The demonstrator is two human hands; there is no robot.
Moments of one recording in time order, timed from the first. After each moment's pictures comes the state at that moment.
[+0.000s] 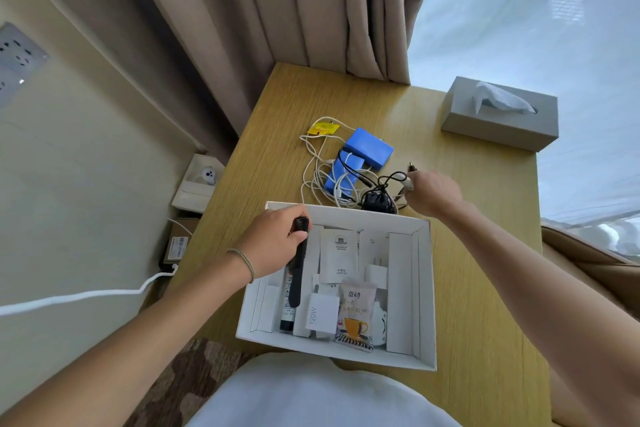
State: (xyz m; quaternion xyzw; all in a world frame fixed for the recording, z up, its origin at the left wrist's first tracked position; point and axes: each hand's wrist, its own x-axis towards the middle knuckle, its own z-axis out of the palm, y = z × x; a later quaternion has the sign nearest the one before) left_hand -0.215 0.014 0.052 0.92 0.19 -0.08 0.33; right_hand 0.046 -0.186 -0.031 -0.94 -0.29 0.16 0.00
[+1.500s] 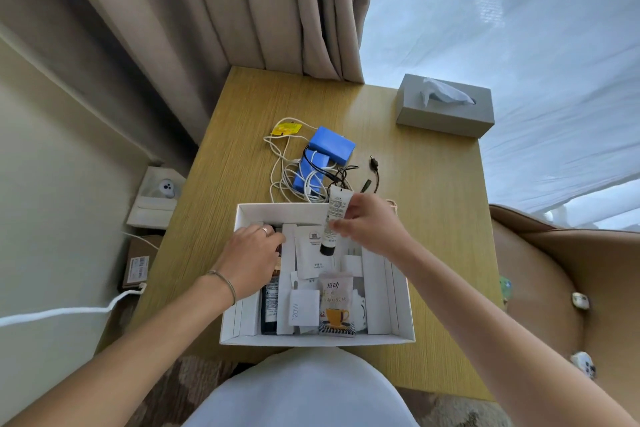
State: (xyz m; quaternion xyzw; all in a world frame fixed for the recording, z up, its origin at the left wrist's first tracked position) left_hand -0.235 0.013 0.007 0.99 0.05 -0.09 0.09; right_hand -0.088 -0.180 0.055 -0.84 -0.18 0.33 0.38
